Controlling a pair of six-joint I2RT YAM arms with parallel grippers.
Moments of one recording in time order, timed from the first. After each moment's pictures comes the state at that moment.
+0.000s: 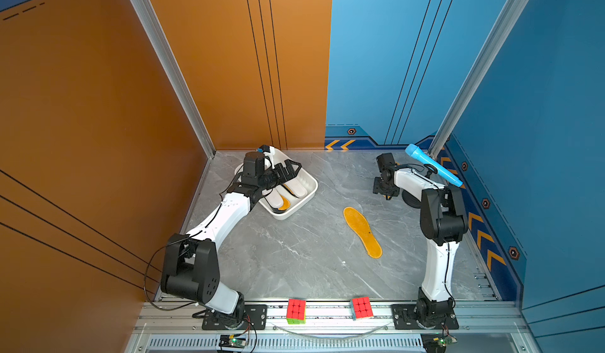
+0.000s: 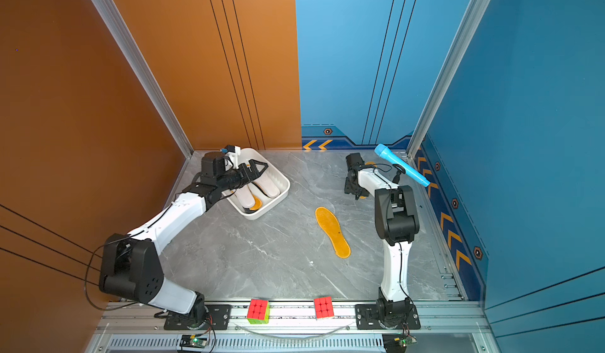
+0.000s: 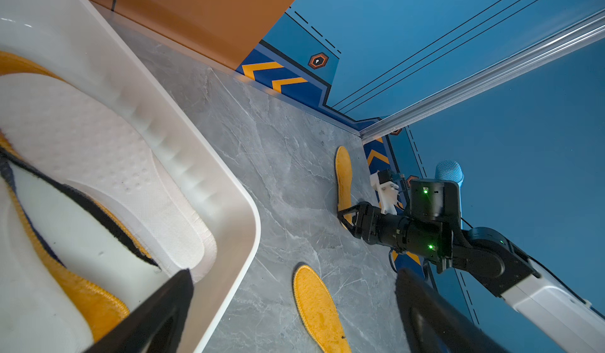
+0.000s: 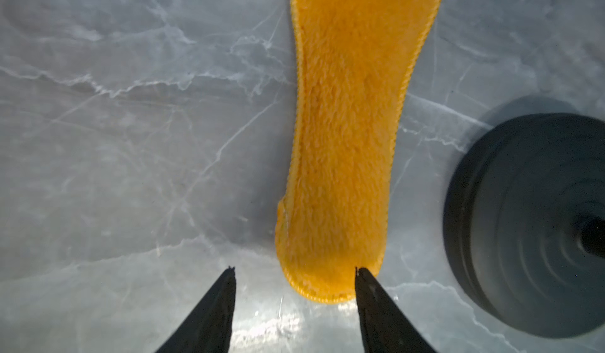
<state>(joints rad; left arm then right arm) -0.22 1.52 1.13 -0.05 0.43 -0.70 0.15 2.13 1.58 -0.65 0.21 0.35</state>
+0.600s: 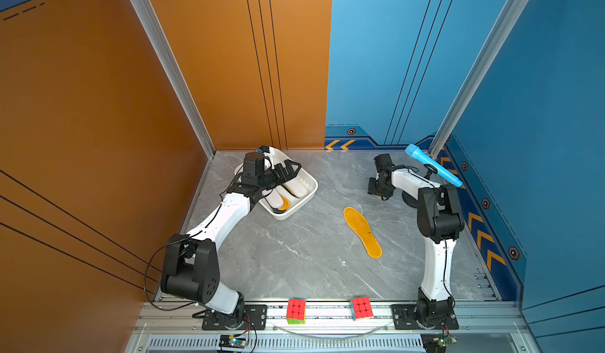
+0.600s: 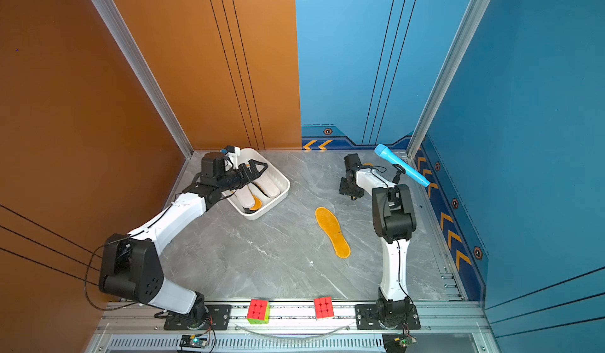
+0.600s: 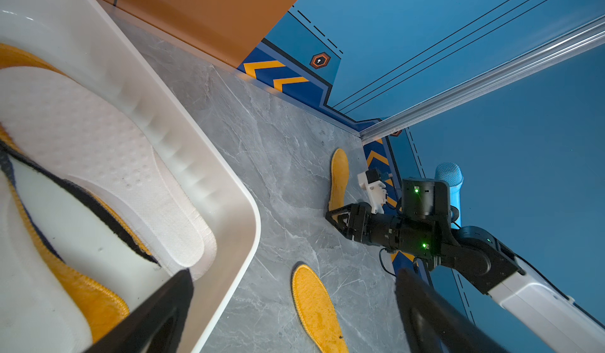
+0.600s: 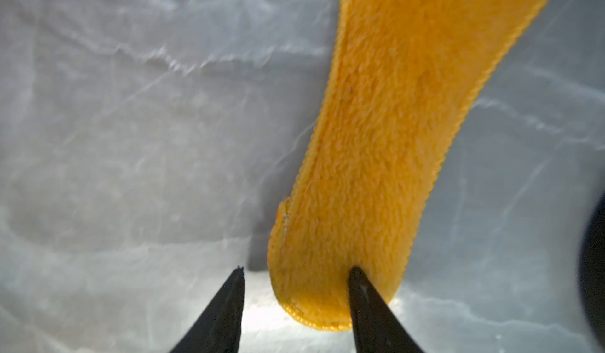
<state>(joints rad) -0.21 1.52 1.13 -0.05 0.43 -0.71 0.19 2.12 1.55 -0.63 0.02 0.35</state>
